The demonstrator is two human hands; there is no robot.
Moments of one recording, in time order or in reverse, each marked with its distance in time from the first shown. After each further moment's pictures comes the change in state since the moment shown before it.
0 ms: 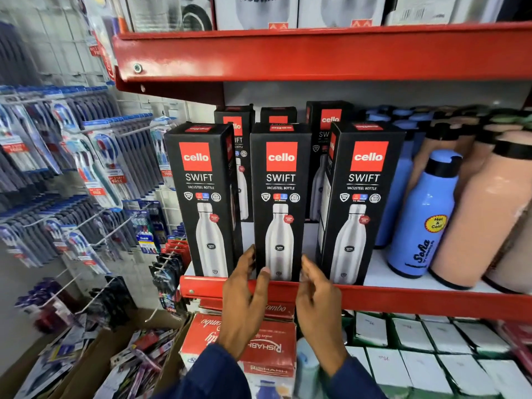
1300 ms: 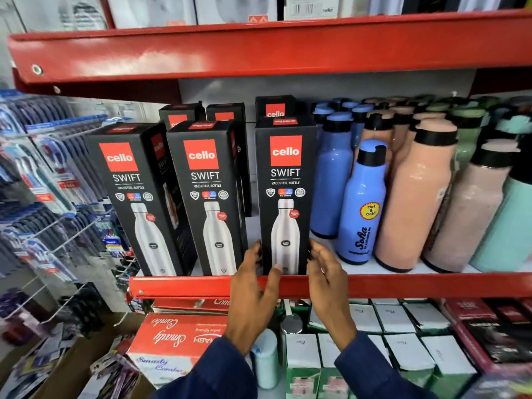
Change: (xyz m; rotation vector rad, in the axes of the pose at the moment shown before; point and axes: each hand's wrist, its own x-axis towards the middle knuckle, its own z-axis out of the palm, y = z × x) left_hand -0.021 0.066 0.092 0.053 -0.040 0.048; right_hand 0.040 0.052 -0.099 0.233 0.076 0.042
